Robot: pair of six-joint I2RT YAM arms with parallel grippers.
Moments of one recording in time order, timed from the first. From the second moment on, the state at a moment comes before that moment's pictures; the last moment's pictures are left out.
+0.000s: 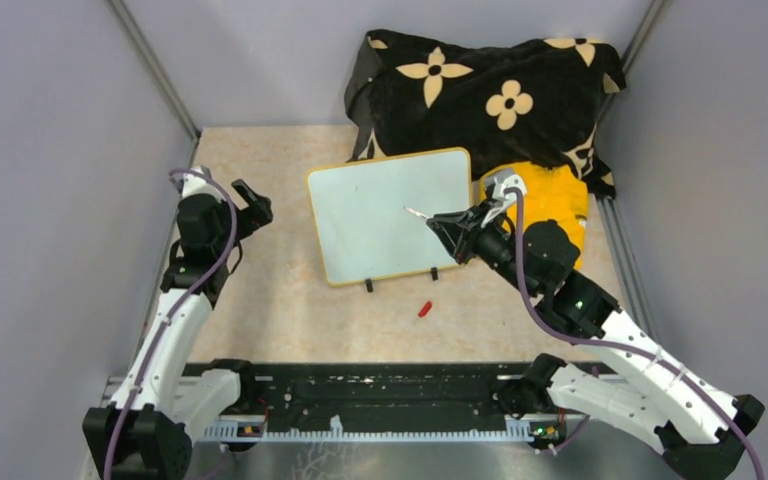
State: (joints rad) left arm -0.08 0.90 0.75 -0.16 -0.17 -0.47; right arm 0.81 0.75 0.90 -0.15 0.08 0.24
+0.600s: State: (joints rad) left arm 0.06 1.19 0.53 0.62 0.68 -0.60; right arm 0.81 0.74 0.89 -0.14 0.08 0.24
